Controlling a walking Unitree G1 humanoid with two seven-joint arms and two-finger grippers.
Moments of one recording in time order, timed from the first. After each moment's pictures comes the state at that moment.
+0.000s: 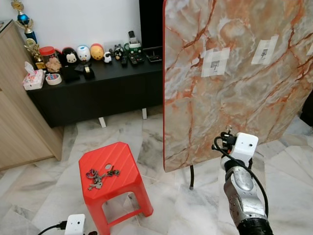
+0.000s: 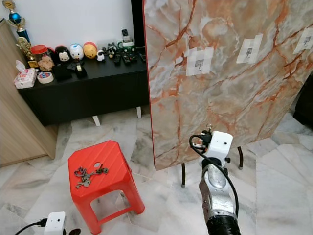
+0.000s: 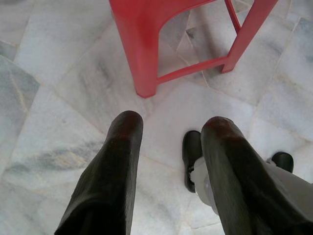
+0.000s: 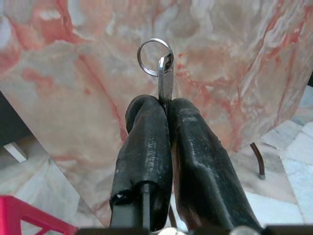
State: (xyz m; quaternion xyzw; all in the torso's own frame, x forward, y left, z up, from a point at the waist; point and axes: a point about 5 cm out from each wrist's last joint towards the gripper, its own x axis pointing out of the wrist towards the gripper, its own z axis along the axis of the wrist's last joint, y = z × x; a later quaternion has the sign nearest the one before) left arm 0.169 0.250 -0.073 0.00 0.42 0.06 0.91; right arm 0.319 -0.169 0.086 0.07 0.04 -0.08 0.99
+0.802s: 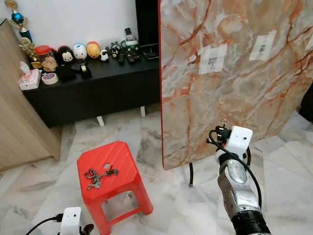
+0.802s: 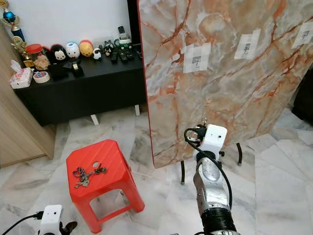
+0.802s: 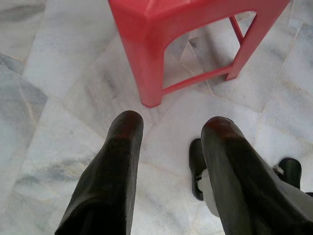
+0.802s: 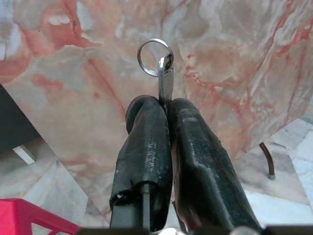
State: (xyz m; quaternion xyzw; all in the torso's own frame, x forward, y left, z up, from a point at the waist) left arm 0.186 0.261 -0.062 0.01 0.40 0.06 0.91; right arm 0.324 -0.159 0.090 0.07 0.03 -0.07 0.99
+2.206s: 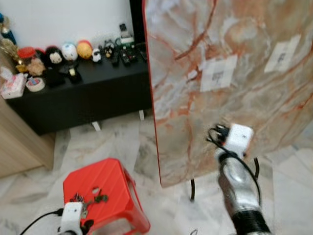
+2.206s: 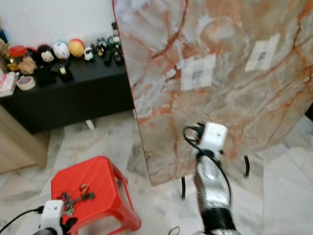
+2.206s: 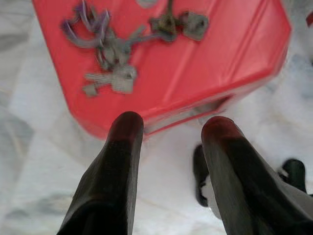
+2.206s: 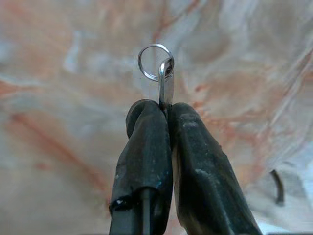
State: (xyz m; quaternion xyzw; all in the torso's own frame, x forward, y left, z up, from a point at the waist) left arm 0.193 0.262 -0.058 0.02 0.40 0.05 0.91; right arm 0.323 -0.167 0.089 0.07 0.04 -0.09 0.99
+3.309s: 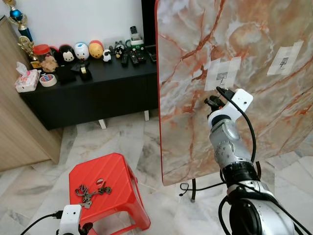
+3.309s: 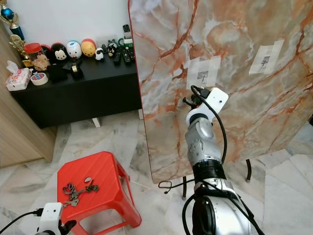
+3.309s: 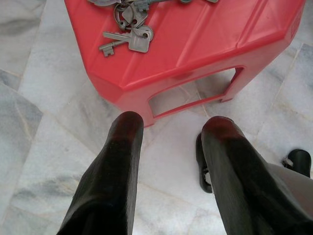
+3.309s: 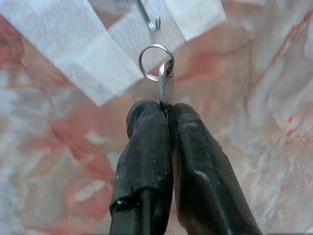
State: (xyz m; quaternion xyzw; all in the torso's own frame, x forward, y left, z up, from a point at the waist) left arm 0.189 0.265 -0.059 0.03 0.41 0.05 0.91; right arm 0.392 -0.142 0.168 0.25 0.03 -0.07 0.97
